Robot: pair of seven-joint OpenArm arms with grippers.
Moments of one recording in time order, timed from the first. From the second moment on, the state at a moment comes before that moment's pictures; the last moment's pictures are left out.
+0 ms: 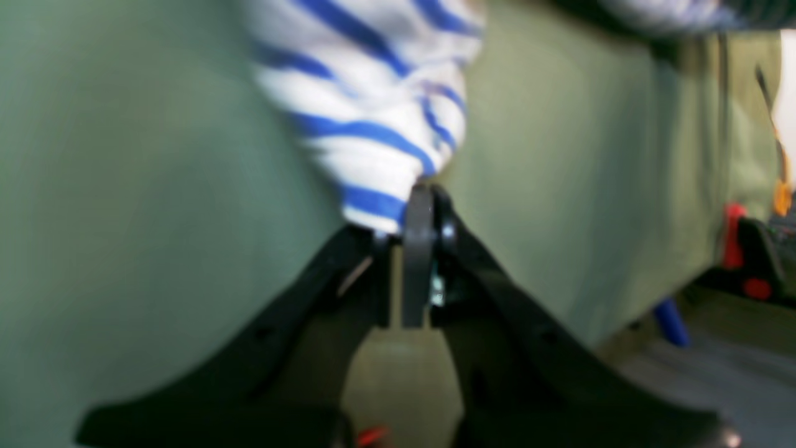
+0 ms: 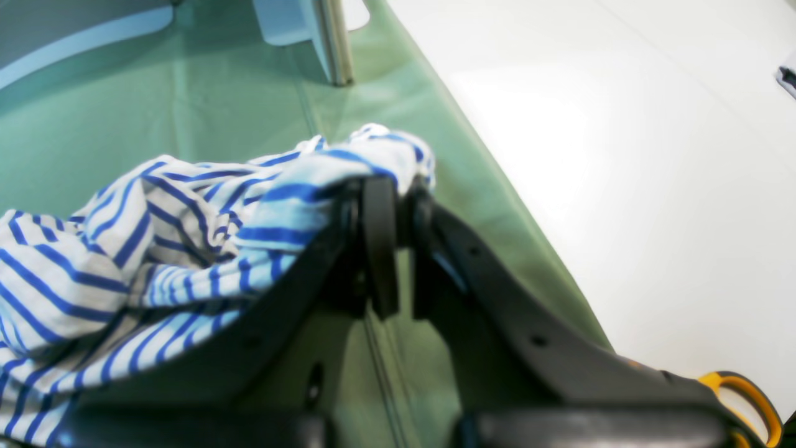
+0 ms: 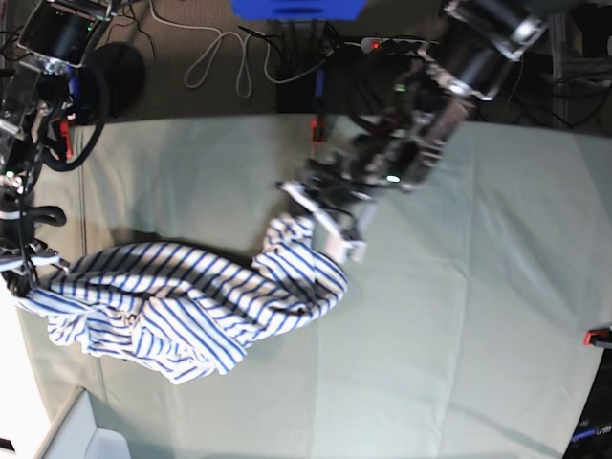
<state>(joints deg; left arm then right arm) -5.0 -11.2 31.7 74.2 -46.8 4.0 29.7 -4.0 10.2 29.1 92.3 12.0 5.1 -20.8</state>
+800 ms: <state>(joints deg) 3.4 -16.6 -31.6 97.4 -46.8 3.3 29.9 -20.7 -1.0 26.8 106.9 14.5 8.9 -21.9</state>
